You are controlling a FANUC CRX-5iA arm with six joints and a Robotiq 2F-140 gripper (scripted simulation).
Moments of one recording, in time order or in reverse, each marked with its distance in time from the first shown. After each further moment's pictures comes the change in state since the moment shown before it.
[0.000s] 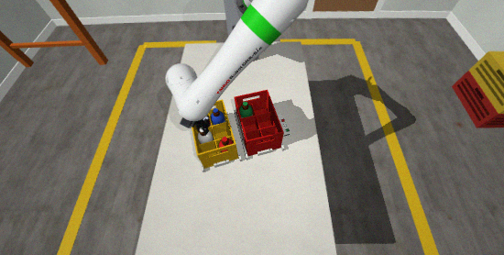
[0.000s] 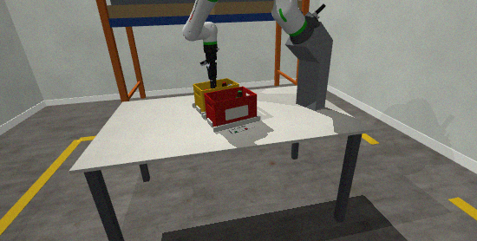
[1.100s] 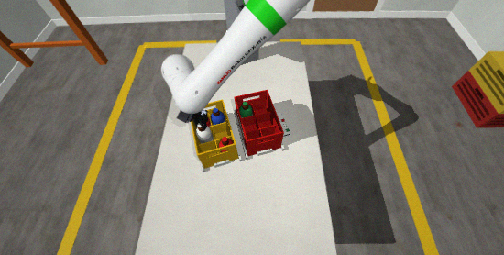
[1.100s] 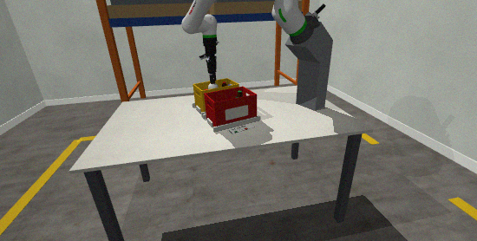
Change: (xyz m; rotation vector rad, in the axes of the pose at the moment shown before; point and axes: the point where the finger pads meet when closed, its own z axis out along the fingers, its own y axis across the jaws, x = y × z) arm 0.000 0.000 -0.044 0.000 0.000 0.000
